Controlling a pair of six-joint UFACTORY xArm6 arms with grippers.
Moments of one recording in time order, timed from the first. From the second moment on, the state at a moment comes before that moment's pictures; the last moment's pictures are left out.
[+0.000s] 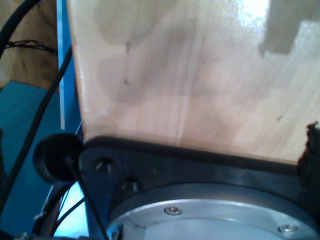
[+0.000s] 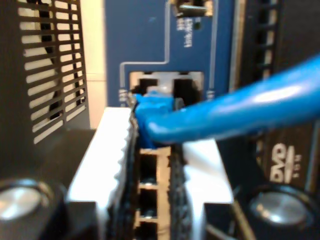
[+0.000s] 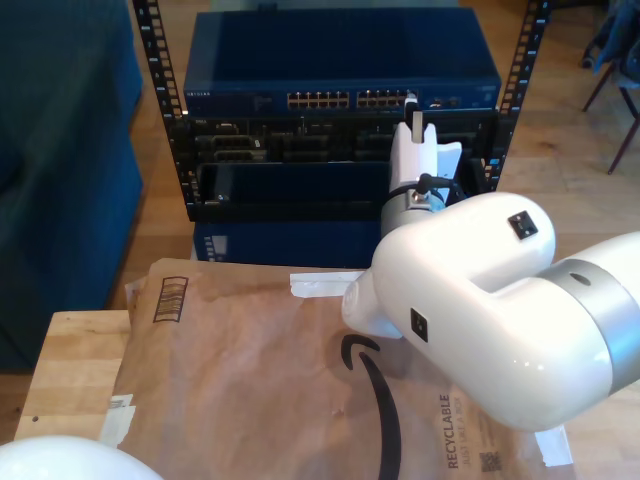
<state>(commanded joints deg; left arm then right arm) 96.4 -30.5 -4.7 7.3 59.5 -6.3 25.0 43.1 -69.5 33.5 -73.2 76.2</state>
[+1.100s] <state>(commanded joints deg) 96.4 -30.5 -4.7 7.3 59.5 -6.3 25.3 40.3 -67.1 33.5 -72.6 76.2</state>
